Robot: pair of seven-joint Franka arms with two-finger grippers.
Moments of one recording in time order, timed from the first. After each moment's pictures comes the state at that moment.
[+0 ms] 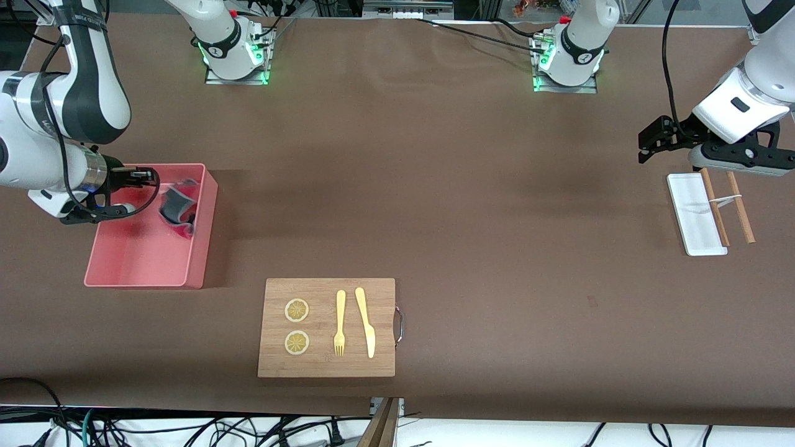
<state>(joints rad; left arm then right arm) -0.06 -0.06 -0.03 -1.76 0.00 1.72 0.05 0.04 0.17 -0.11 -1.92 -0.04 1.82 -0.18</state>
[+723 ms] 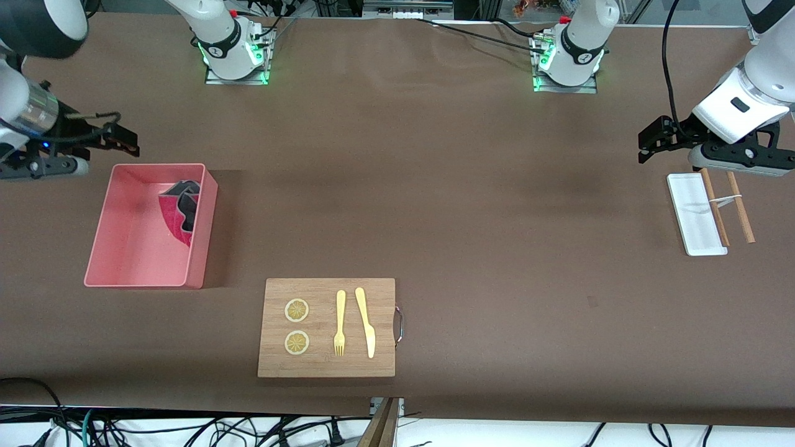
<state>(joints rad) -0.06 -0.06 -0.03 -1.76 0.00 1.72 0.05 0.06 -0.04 -0.06 -1.77 -0.02 1.59 -0.09</state>
